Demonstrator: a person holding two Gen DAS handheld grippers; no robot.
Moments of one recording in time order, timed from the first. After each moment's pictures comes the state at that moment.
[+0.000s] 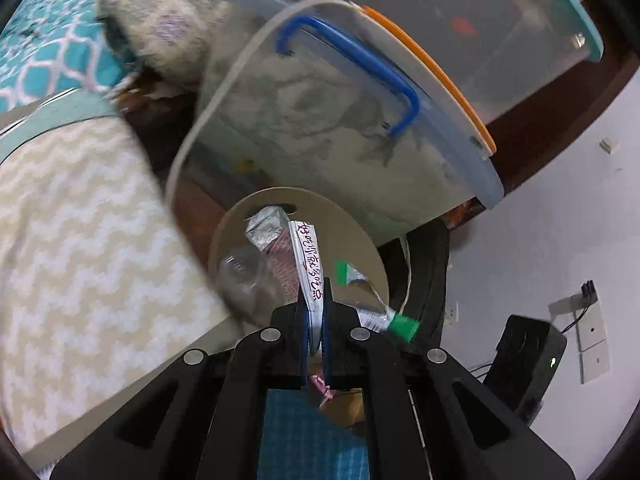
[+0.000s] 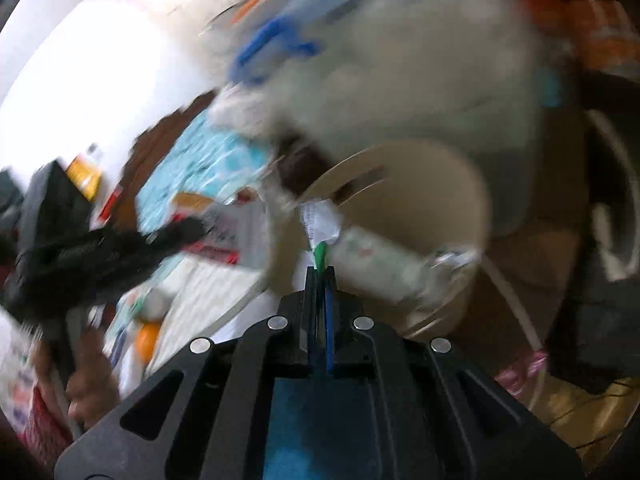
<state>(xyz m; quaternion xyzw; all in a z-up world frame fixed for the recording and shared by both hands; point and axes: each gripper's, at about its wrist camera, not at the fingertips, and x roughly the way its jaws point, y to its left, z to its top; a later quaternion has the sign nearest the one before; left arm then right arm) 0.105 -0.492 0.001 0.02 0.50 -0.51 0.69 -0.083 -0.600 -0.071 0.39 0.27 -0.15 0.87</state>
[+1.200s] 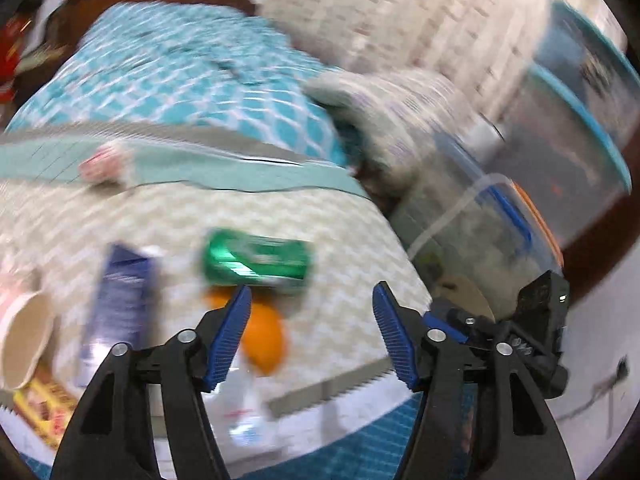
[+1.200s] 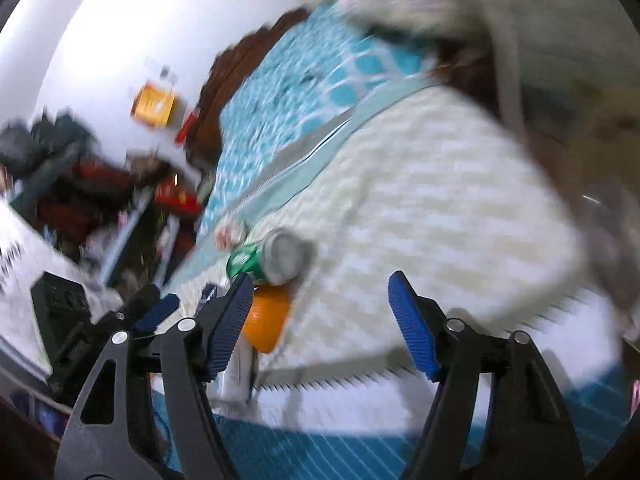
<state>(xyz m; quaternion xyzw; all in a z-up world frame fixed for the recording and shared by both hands) 0.176 -0.173 0.032 -0.10 0.42 -0.30 0.85 0.115 -0.451 -0.047 0.38 0.35 0.09 0.85</state>
